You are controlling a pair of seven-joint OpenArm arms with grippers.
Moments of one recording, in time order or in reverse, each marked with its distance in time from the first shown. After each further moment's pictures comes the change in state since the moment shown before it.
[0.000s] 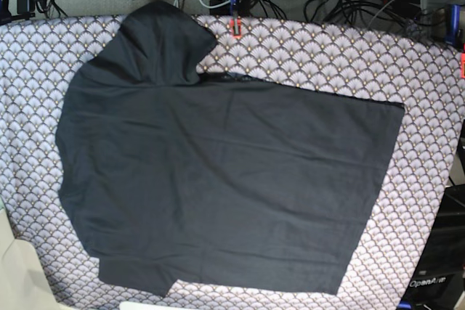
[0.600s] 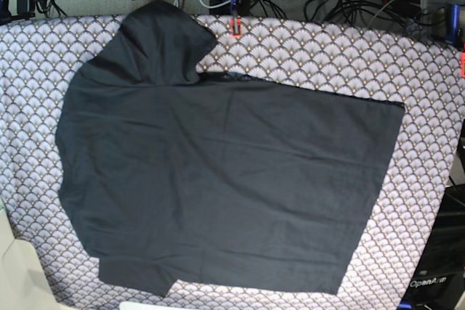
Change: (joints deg) left arm 18.0 10.2 -12.0 34.3 -6.5 -16.0 -22.2; right arm -19.9 -0.3 0.9 42.9 4.3 0.9 7.2
